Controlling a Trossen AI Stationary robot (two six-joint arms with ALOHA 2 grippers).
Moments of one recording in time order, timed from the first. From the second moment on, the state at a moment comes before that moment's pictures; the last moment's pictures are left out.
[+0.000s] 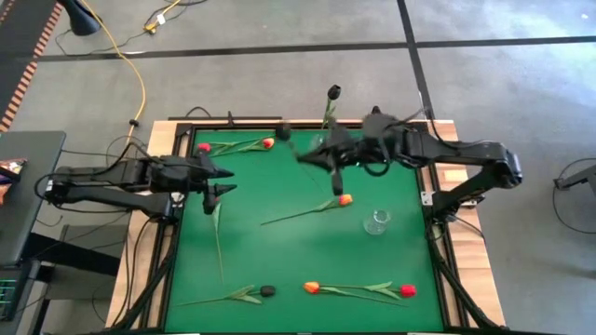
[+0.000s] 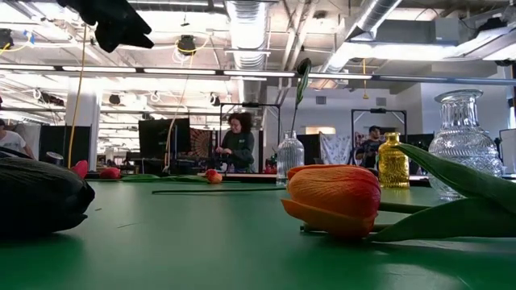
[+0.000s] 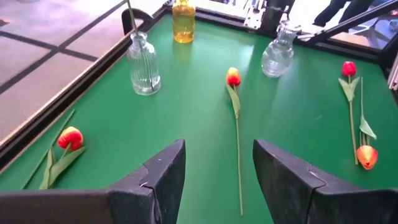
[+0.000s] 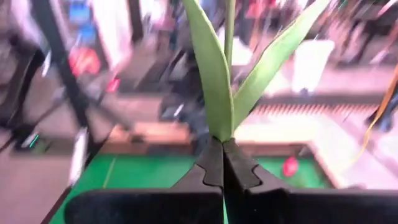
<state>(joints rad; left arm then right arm) 0.01 0.67 0.76 -0.58 -0.22 -0.24 -0.08 1.38 1.40 -0.10 -0.09 0.00</state>
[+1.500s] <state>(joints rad) 0.01 0.82 0.76 -0.56 -0.30 -0.41 -0.42 1.40 0.83 0.82 -0.04 -0.26</state>
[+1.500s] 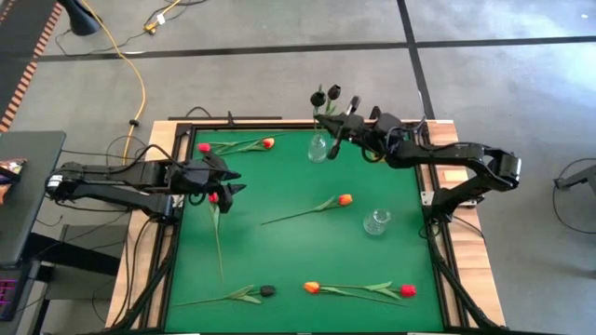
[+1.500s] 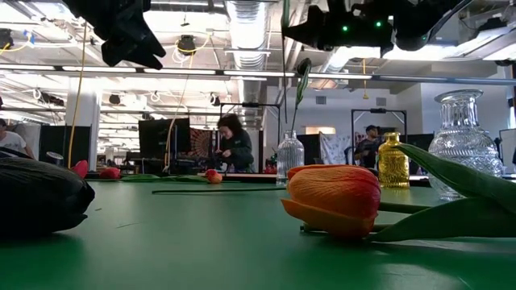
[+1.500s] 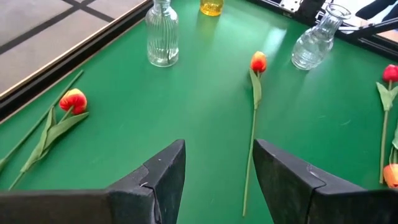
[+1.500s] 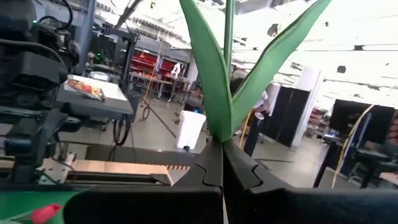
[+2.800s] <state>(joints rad) 0.01 0.82 0.76 -0.56 -0.29 -0.42 -0.50 1.46 0.83 0.70 -0.05 -0.09</state>
